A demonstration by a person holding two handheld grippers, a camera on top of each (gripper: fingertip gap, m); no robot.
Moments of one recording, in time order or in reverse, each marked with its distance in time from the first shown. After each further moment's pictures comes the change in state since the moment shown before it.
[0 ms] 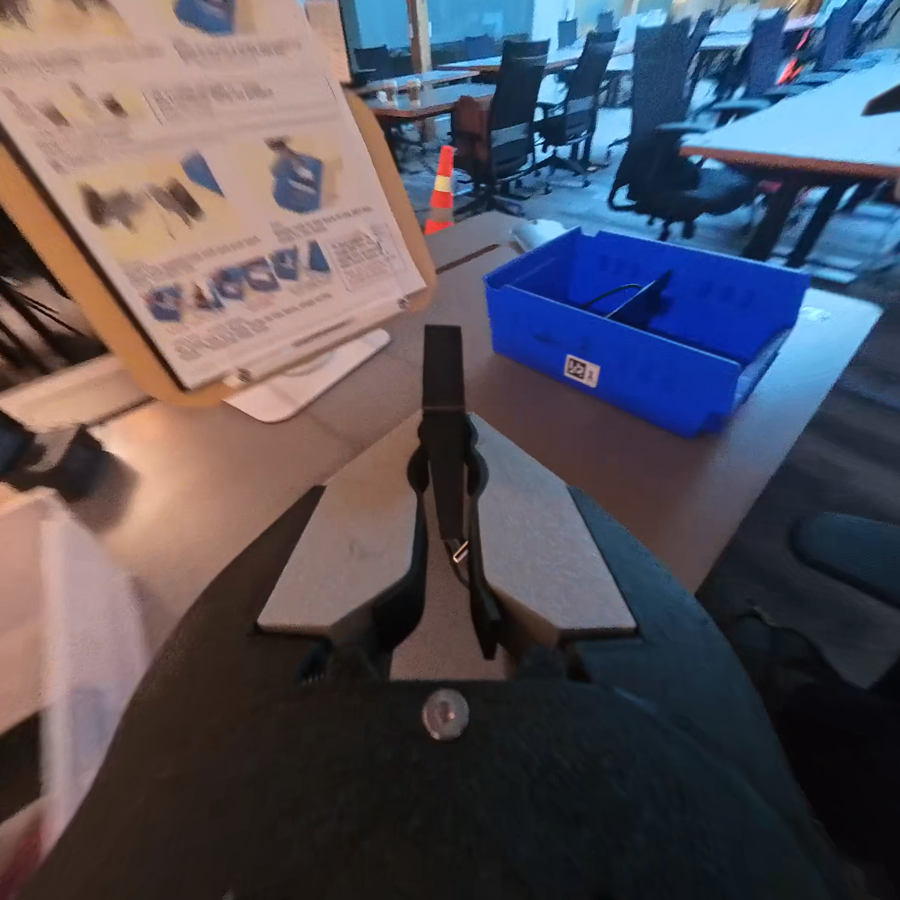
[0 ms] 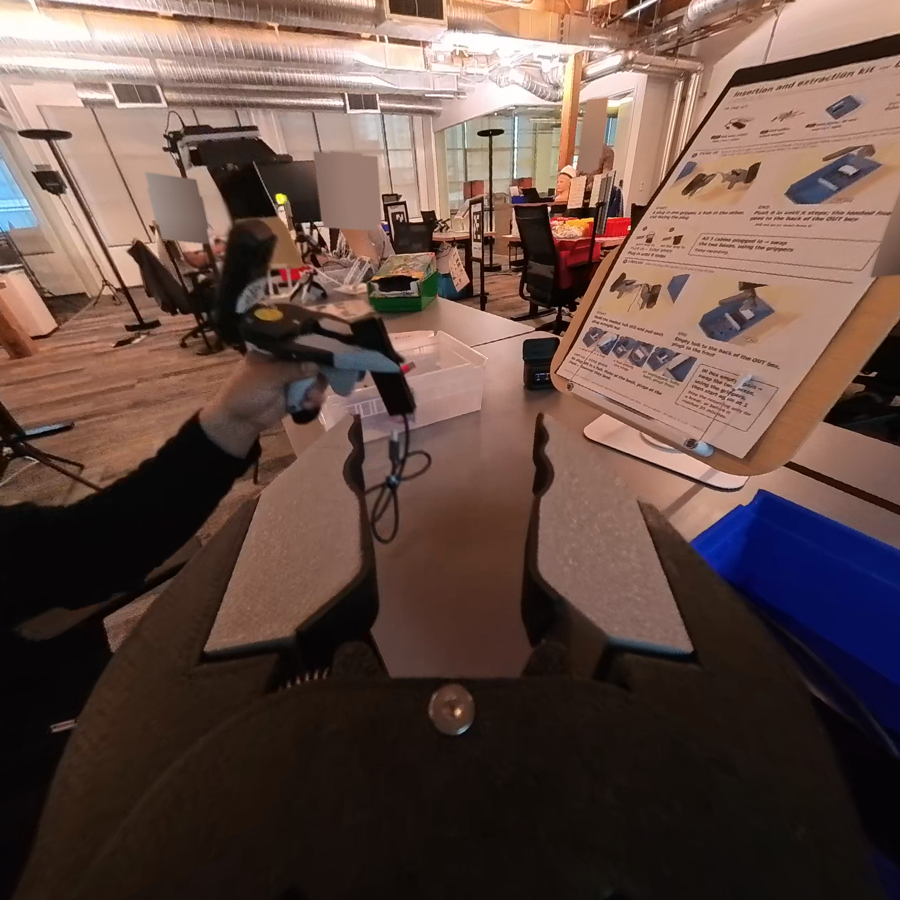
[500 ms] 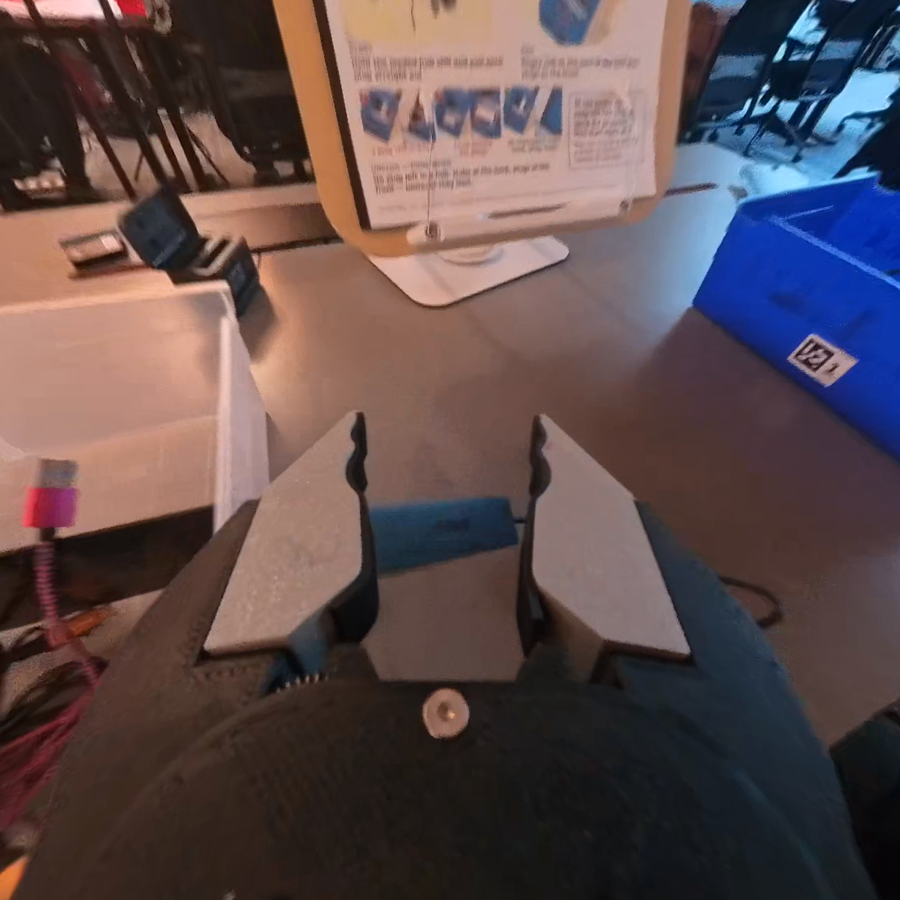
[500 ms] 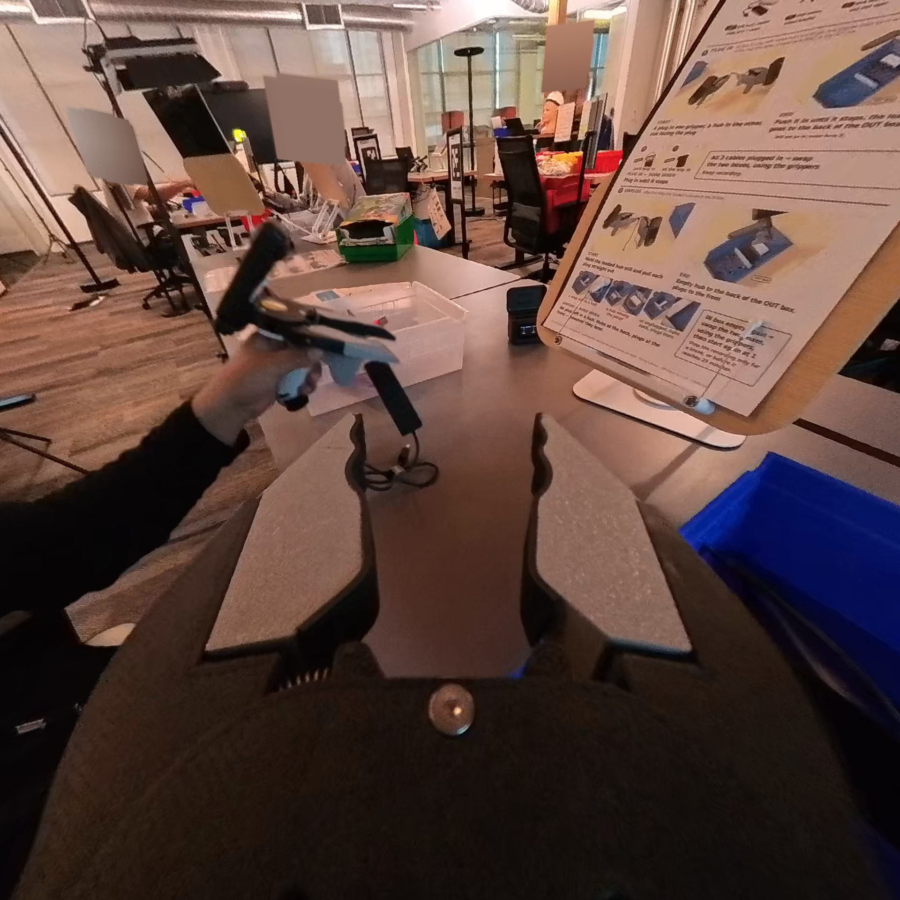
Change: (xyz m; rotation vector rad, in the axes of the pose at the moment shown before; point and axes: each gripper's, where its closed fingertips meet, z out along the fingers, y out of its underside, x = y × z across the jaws) left arm -0.110 0.076 -0.002 -0.123 -0.315 -0.206; right arm 0.019 0.033 0.034 -0.109 0.044 0.013
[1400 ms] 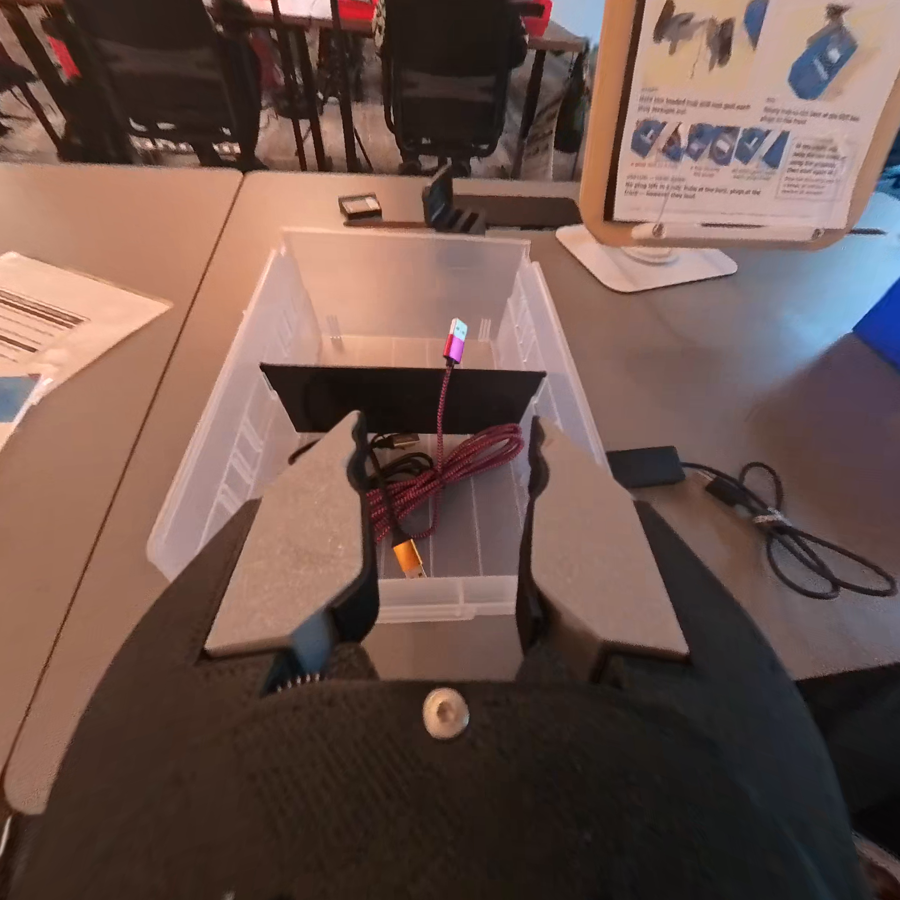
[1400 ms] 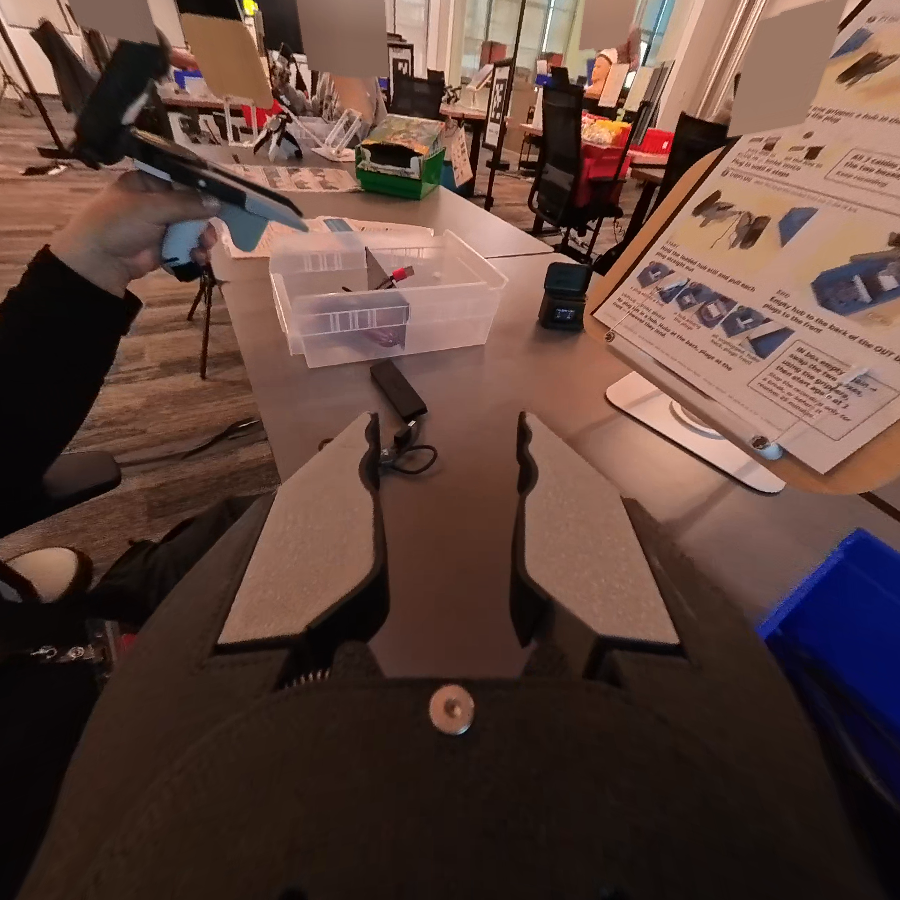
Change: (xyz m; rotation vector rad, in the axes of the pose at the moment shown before) left arm -0.147 0.023 -0.135 0.006 -0.222 -0.121; right arm -0.043 0.029 0.061 -0.095 -0.034 -0.190
